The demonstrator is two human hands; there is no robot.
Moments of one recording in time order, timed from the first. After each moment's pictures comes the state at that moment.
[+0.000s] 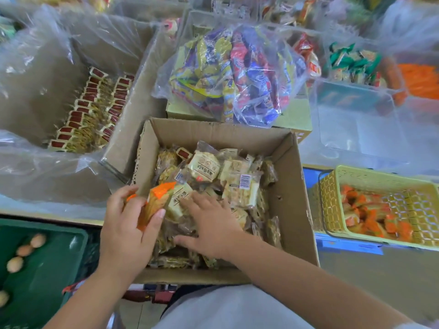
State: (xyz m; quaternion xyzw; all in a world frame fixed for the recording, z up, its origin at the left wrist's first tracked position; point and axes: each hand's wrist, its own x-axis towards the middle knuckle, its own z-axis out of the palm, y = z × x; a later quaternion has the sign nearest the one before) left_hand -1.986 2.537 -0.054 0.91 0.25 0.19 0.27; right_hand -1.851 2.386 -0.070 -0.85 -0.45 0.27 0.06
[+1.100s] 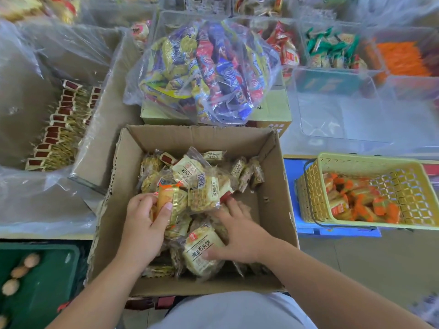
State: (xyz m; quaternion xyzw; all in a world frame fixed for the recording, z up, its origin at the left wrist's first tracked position) left_hand -1.935 2.511 -0.078 0.84 0.33 0.04 0.44; right_hand -1.821 2.291 -0.086 -0.84 -0.31 0.42 0.16
